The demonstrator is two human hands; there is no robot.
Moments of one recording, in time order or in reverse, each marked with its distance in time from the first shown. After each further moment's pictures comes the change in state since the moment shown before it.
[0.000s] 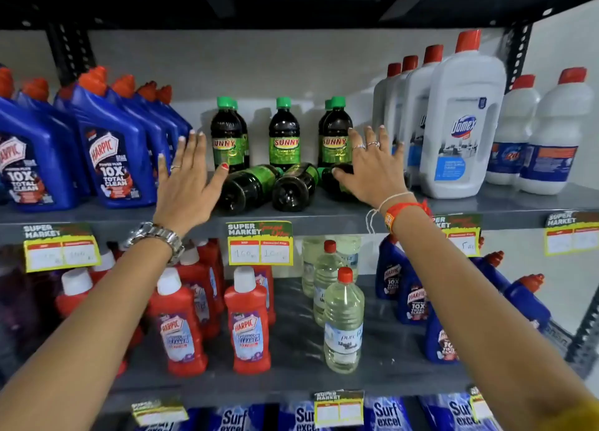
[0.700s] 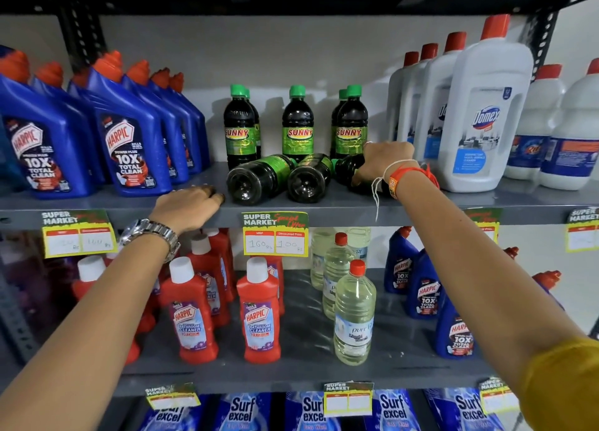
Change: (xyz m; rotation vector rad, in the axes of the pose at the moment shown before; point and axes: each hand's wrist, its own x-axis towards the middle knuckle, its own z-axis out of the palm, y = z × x) left_hand 0.000 -0.037 -0.008 0.452 -0.481 0.166; right_hand 0.046 -0.004 -0.005 -0.237 -0.327 0.080
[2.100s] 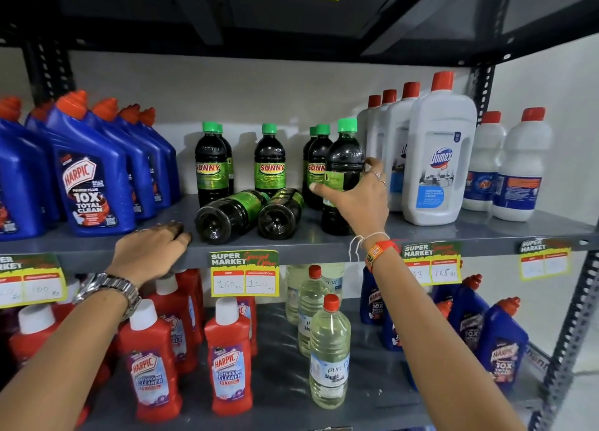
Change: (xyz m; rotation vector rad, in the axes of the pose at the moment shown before) left_hand -0.001 0.003 0.012 0.224 0.109 0.001; right_hand -0.036 -0.003 0.014 1.051 0.577 0.251
